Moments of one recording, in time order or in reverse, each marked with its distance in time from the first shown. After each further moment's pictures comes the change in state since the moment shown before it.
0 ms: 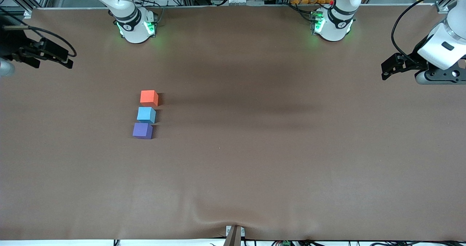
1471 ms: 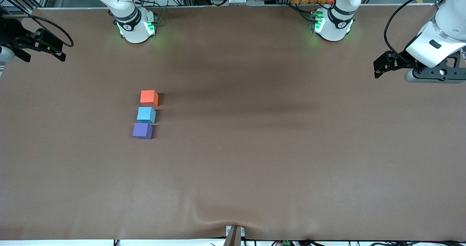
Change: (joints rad) left arm -0.001 -0.010 -0.035 -0.002 0.000 -0.001 0.000; right arm -0.062 -0.107 0.039 -0.144 -0.071 0.064 -0.116
